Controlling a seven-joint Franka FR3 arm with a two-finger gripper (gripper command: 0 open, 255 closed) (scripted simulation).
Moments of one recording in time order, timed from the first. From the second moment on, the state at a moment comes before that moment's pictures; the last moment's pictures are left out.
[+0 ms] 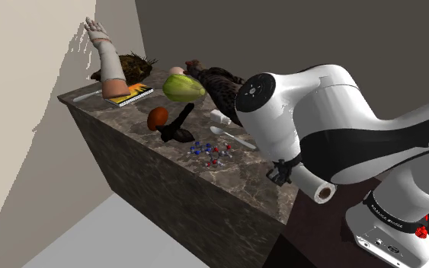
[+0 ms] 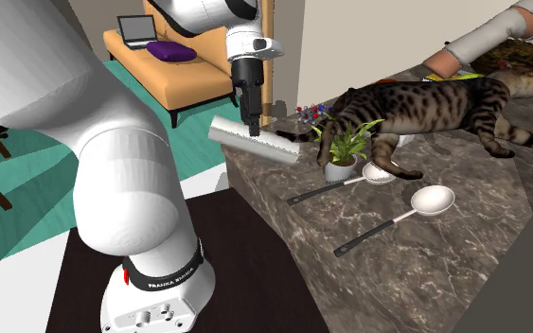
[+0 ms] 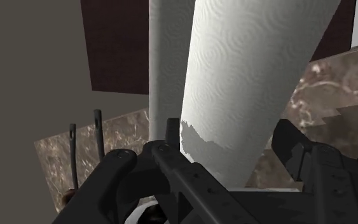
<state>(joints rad) 0.04 -0.35 0.84 -2.49 -0.05 1.72 0.90</state>
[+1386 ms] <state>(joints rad) 0.07 -0.48 0.75 -2.31 -0.04 1.43 0.78</state>
